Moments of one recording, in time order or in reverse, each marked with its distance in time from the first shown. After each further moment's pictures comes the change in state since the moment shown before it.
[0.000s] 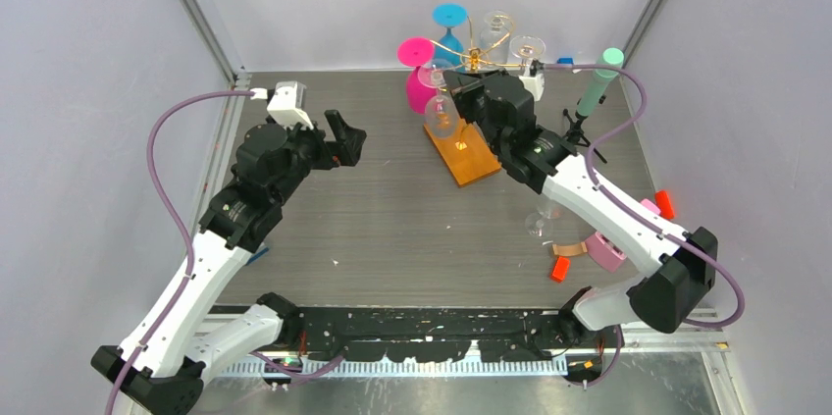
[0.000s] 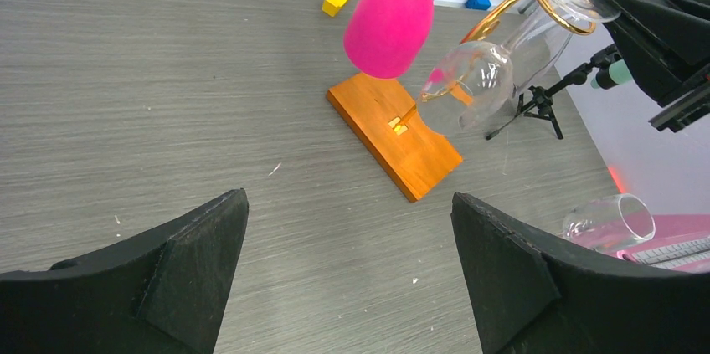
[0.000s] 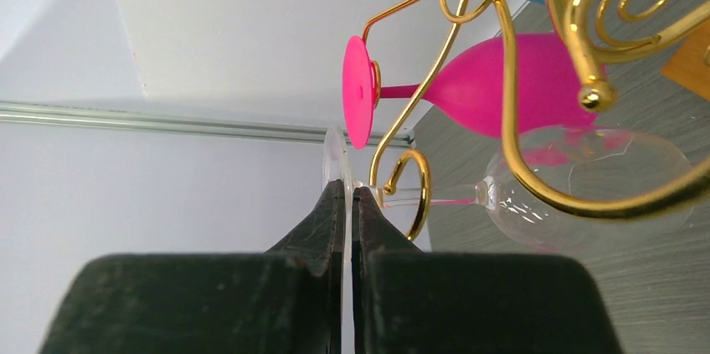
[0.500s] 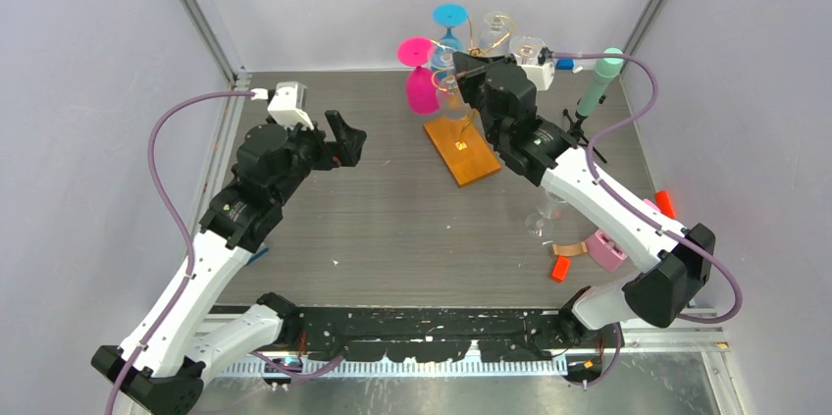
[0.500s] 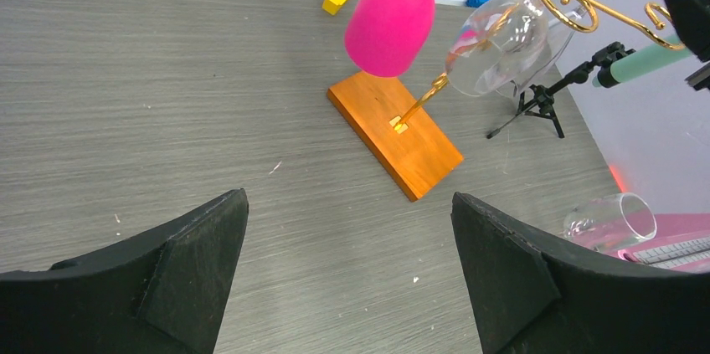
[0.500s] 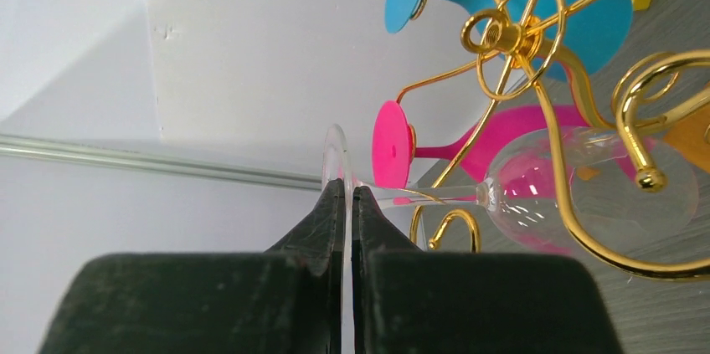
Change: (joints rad) left arm 0.000 0.000 -0.004 0.000 0.000 0.000; right arm 0.001 0.048 0.082 0.035 0.116 -0.076
